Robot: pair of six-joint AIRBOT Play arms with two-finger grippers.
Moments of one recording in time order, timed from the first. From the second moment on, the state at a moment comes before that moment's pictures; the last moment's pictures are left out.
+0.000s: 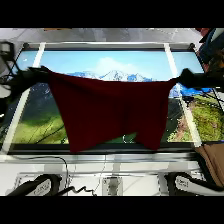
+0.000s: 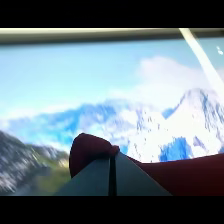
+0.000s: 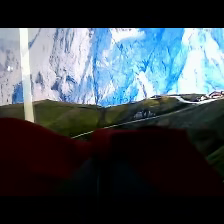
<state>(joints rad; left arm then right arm) 0.14 -1.20 1.09 0.71 -0.47 -0.73 -0.26 -1.35 1.36 -0.95 1.06 1.45</state>
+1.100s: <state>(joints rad) 0.31 -1.16 1.09 0.93 -0.87 -0.97 -0.48 -1.58 1.08 -0.99 1.13 1.15</state>
